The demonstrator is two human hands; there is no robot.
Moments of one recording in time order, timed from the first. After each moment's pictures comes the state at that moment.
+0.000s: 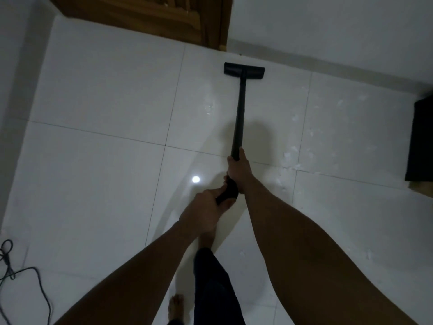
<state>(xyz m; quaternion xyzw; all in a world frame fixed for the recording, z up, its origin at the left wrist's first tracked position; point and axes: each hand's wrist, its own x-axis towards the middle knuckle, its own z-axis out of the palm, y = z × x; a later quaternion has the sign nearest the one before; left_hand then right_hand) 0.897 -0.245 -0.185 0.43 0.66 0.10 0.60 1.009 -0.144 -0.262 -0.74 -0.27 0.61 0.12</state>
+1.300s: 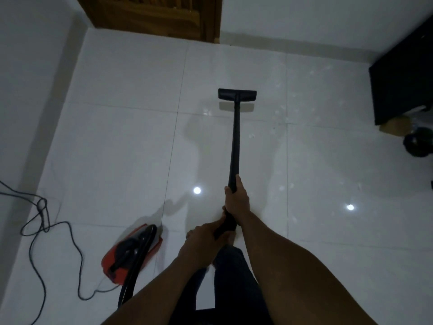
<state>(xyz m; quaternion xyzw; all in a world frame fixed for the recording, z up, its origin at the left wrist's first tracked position) 0.867 -0.749 -0.098 0.53 0.63 0.05 0.56 0.989 -0.655 -0.159 -0.76 -0.36 0.52 0.15</state>
